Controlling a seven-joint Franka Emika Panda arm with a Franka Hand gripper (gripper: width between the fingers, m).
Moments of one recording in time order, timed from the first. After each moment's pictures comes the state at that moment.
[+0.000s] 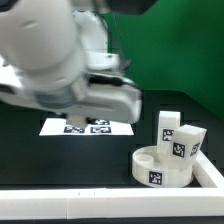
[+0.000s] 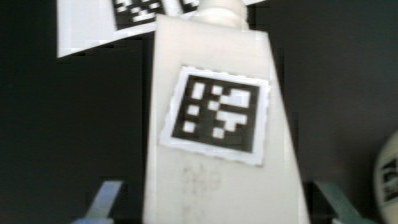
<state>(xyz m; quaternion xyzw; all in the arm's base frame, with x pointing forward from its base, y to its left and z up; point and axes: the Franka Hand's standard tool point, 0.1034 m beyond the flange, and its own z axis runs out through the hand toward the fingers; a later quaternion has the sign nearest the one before) 0.548 -0.047 0.085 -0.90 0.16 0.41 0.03</state>
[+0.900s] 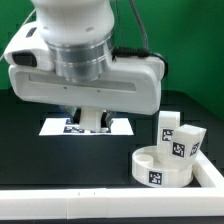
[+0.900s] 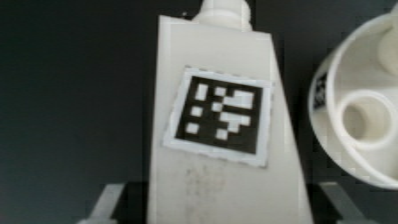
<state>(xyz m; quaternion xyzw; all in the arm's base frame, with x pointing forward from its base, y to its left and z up) 0.591 -0.025 0.094 -0.97 0.16 0.19 0.02</state>
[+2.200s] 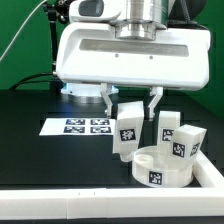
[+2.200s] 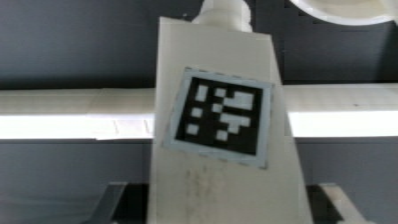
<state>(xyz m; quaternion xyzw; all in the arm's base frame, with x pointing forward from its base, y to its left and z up) 0.631 0.014 0.114 -0.98 0.04 -0.17 -0.03</state>
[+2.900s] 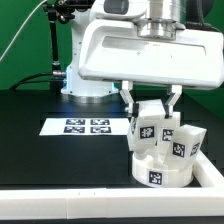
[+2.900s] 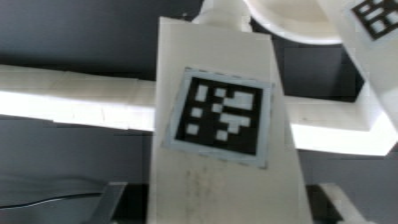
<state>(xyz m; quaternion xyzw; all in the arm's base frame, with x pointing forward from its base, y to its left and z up) 0.629 0.042 0.115 -0.98 -0.02 -0.20 -0.05</state>
